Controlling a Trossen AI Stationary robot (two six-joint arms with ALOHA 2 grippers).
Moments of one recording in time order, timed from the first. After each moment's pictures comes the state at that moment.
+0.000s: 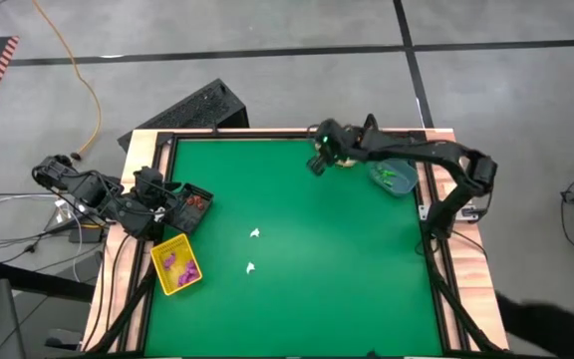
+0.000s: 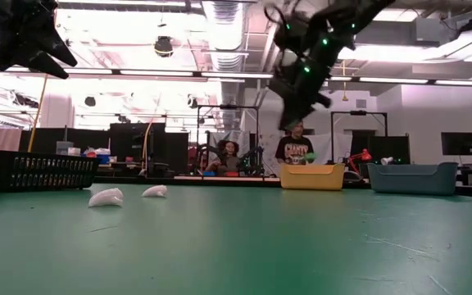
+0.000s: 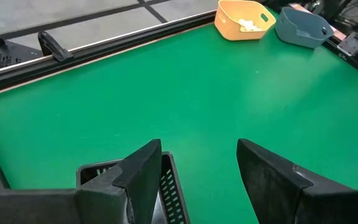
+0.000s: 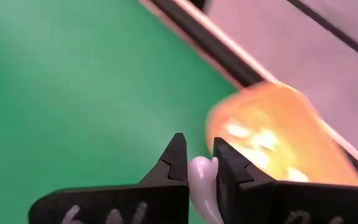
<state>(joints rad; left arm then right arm) -0.49 0.47 0.73 -1.14 -0.88 -1.12 -0.42 1.58 1.22 -0.49 0.25 0.24</state>
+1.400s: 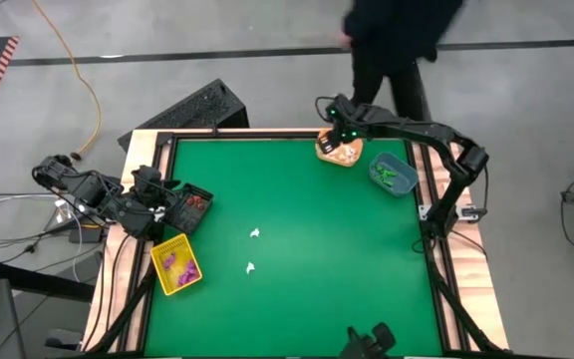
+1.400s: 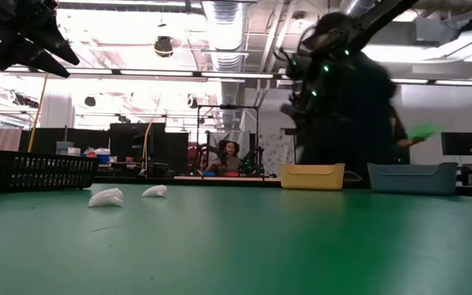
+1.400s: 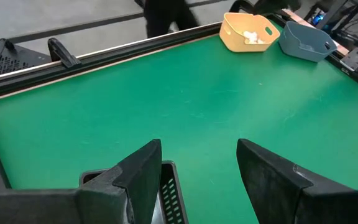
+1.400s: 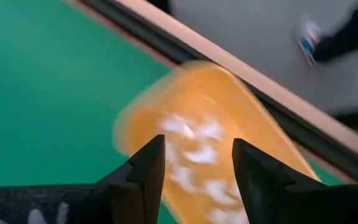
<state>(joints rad) -0.49 0.47 0.73 -1.14 -0.92 -1.15 -0.69 1.69 1.29 -0.60 0.12 0.28</state>
